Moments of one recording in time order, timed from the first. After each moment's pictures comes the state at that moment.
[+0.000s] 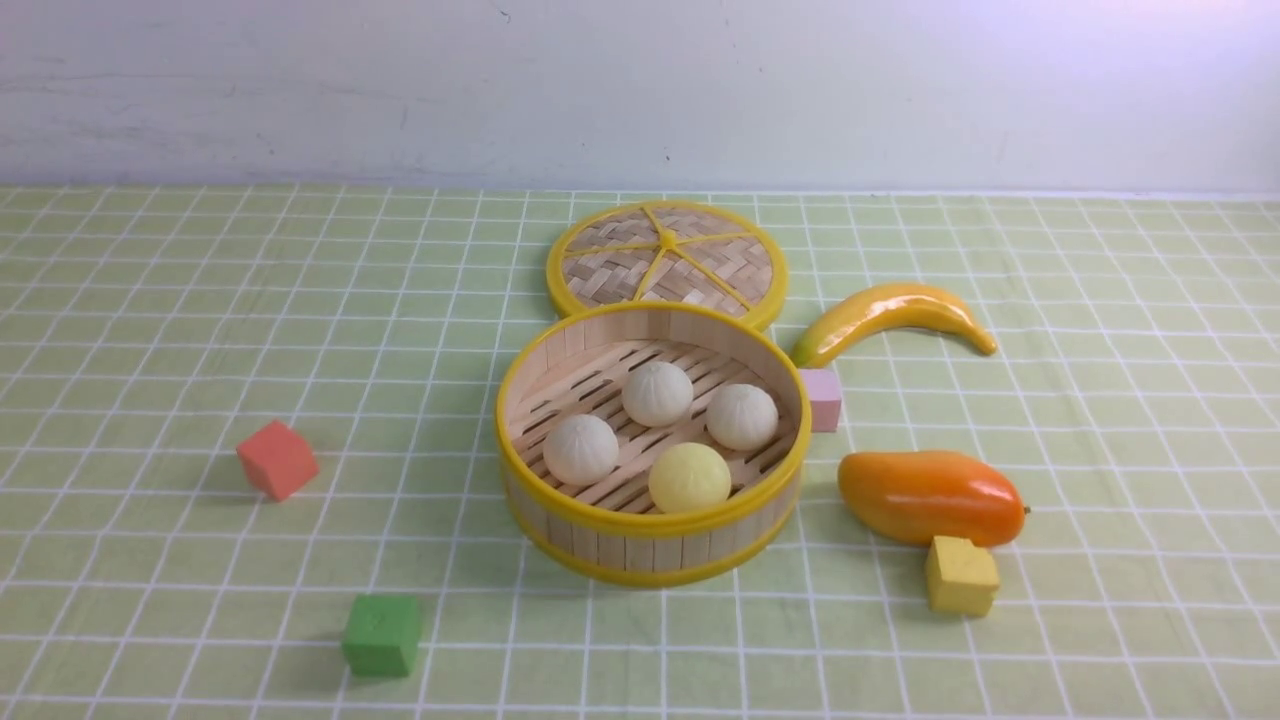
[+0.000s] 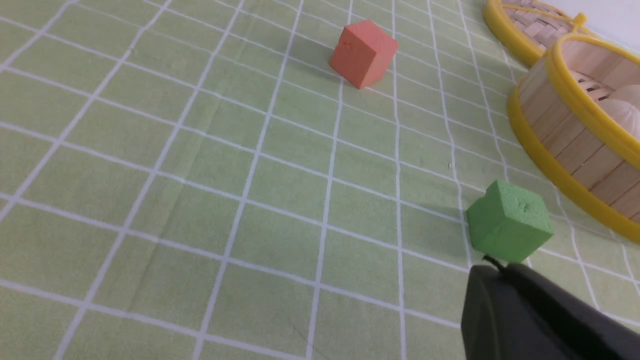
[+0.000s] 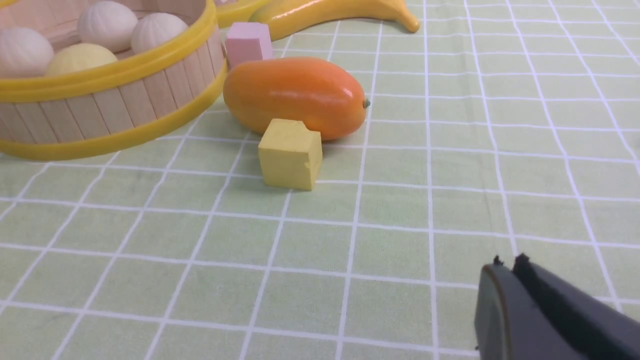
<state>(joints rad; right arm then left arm) 0.07 -0.01 0.02 0.15 0.39 -0.11 -0.05 -0.01 0.03 -0.06 0.38 -0.34</state>
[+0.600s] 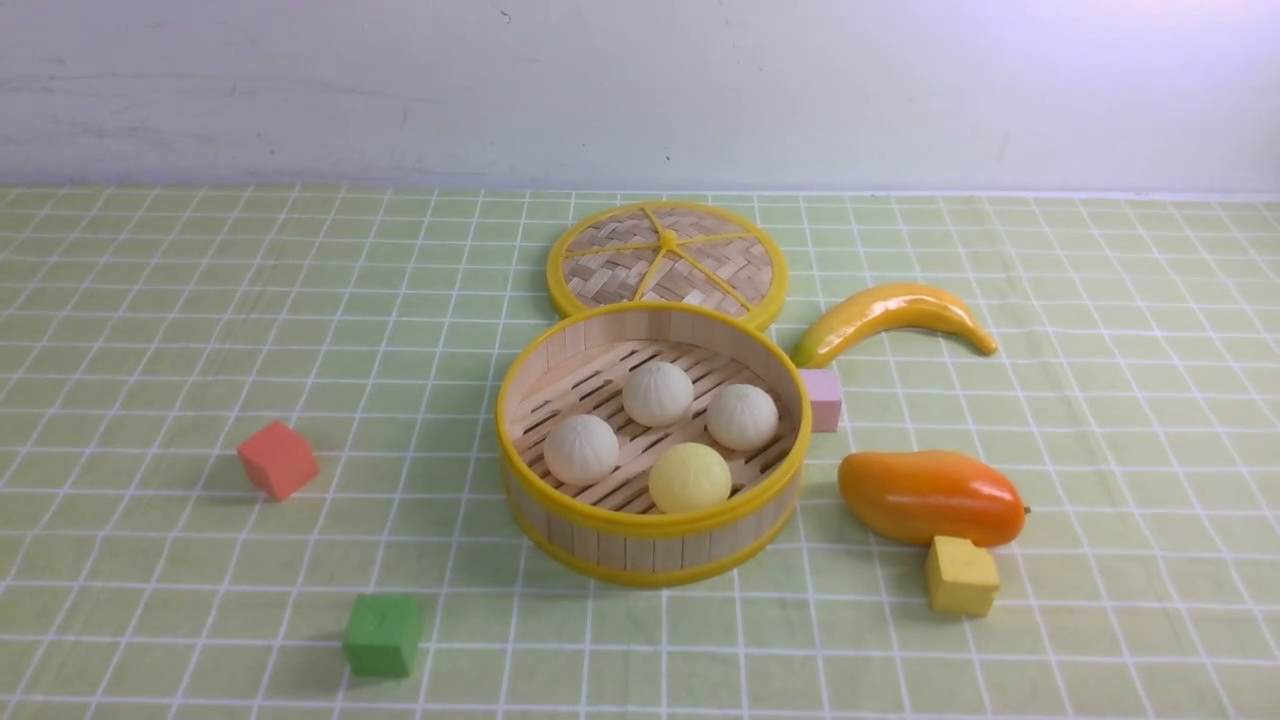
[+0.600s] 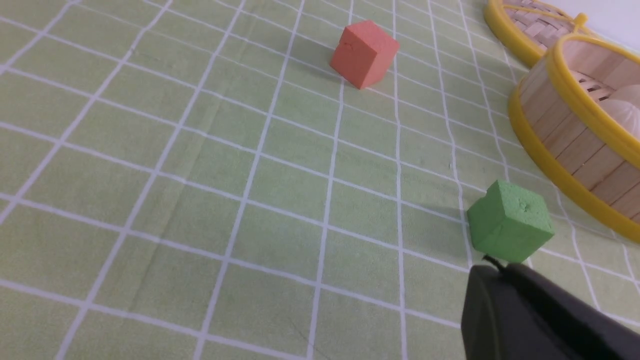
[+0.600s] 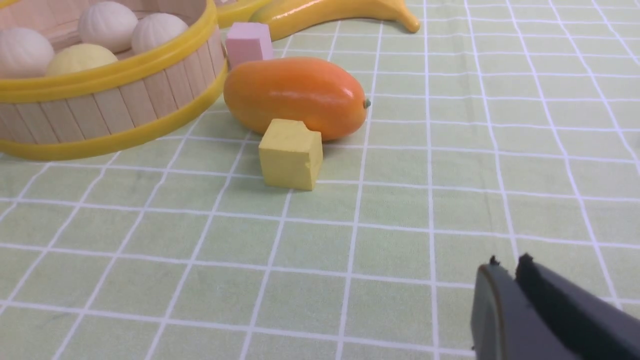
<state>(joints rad) 0.07 -0.01 0.02 0.15 0.39 -0.11 -0.05 -0.01 0.03 -0.06 0.38 -0.34</state>
